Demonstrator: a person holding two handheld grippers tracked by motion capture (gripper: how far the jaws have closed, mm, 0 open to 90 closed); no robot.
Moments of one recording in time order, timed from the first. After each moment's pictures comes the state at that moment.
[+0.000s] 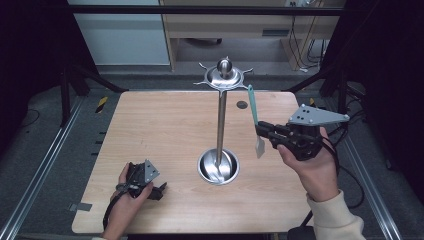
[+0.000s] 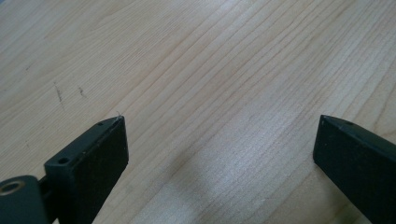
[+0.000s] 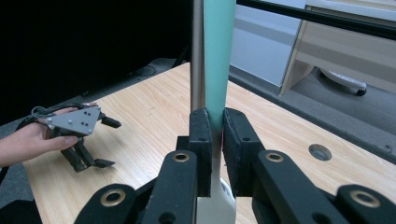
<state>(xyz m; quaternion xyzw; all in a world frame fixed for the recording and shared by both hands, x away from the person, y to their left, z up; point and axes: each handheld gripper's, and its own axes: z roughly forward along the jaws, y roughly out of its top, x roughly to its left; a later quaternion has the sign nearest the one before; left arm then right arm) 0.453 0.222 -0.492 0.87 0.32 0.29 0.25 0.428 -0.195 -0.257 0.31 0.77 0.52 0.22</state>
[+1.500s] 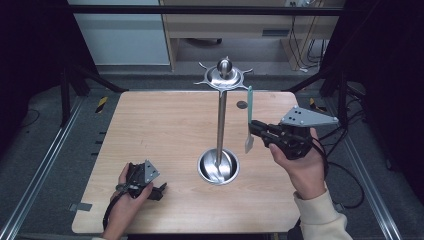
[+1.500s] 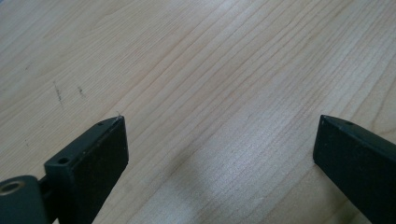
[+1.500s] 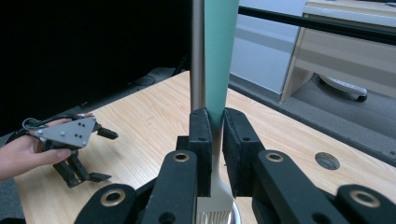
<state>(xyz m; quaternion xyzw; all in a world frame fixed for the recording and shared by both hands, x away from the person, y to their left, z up) 0.452 0.222 -0.491 0.87 0.32 0.29 0.25 0.436 -0.183 -0.271 0.31 0.75 0.54 0.22</state>
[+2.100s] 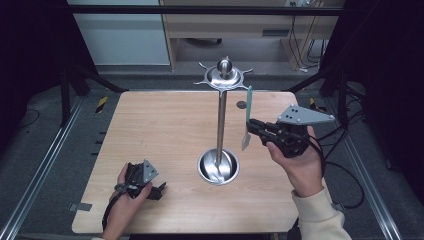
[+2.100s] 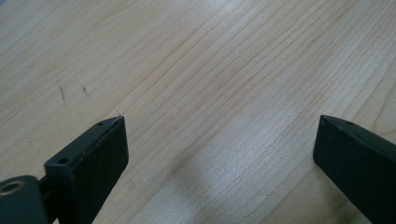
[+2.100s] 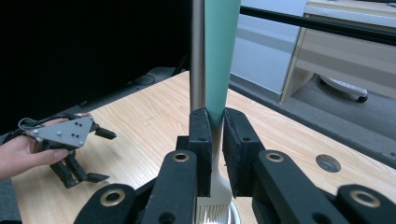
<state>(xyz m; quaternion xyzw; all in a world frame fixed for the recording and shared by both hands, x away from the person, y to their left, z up) 0.451 0.225 -0.490 0.86 0.33 0.29 0.26 0.441 -0.179 -0.271 0.31 0.75 0.54 0.22</state>
